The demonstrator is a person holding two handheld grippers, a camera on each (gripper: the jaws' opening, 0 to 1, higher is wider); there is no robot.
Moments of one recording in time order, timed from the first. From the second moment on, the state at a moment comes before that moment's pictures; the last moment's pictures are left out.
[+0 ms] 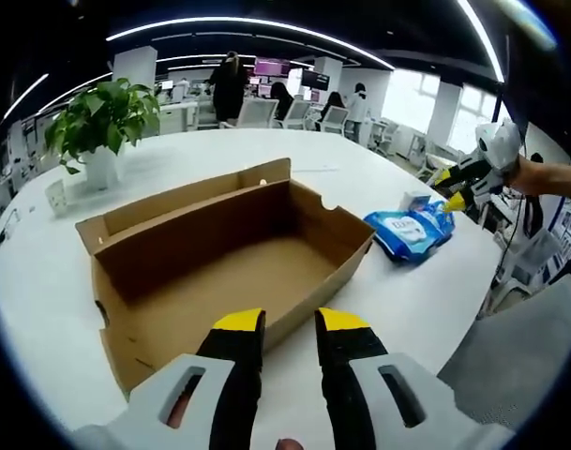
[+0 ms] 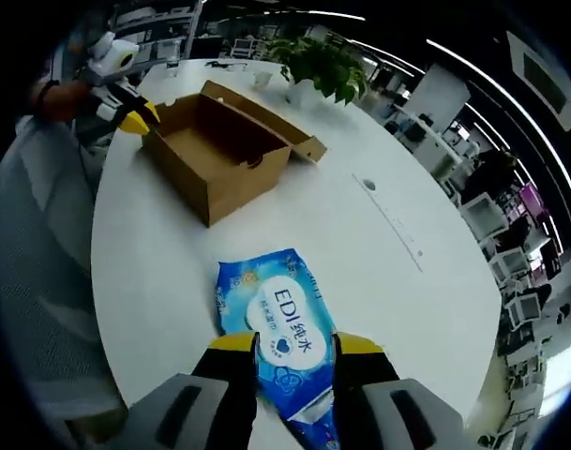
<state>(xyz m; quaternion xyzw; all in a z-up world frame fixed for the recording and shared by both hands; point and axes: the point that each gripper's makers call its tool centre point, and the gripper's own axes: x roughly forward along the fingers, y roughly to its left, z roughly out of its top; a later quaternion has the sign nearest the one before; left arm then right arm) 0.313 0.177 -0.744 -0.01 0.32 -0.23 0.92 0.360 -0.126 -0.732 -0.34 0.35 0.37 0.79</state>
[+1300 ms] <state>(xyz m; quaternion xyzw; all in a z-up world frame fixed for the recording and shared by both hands) 0.317 0.179 -0.741 0.01 0.32 -0.25 0.91 0.312 -0.001 -0.734 -0.11 0.29 0.36 0.88</state>
